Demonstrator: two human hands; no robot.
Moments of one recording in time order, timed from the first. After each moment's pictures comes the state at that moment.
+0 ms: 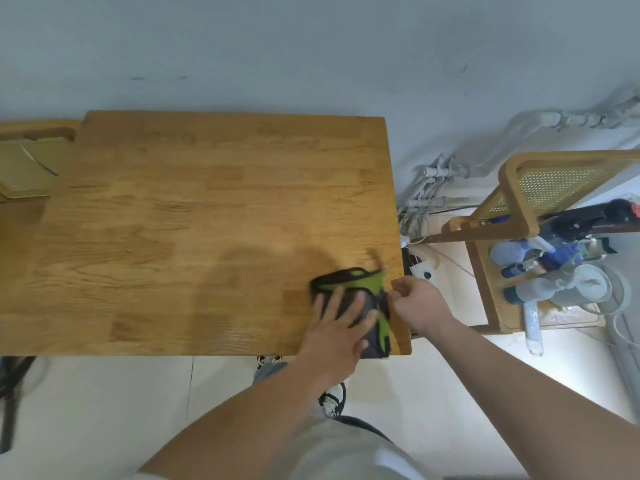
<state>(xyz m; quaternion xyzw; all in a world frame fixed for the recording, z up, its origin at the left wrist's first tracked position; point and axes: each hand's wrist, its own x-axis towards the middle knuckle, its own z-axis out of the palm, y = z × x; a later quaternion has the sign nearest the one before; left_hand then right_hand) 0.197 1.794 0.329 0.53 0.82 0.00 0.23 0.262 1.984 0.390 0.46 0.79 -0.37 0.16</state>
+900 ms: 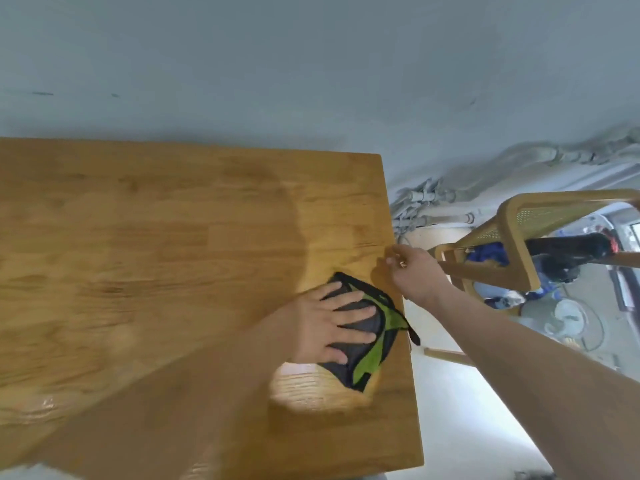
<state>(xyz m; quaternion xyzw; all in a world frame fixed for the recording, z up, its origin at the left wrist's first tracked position) -0.024 1.899 0.324 0.80 0.58 -0.03 0.19 0.081 2.112 0.381 0.46 0.82 -0.31 0.14</state>
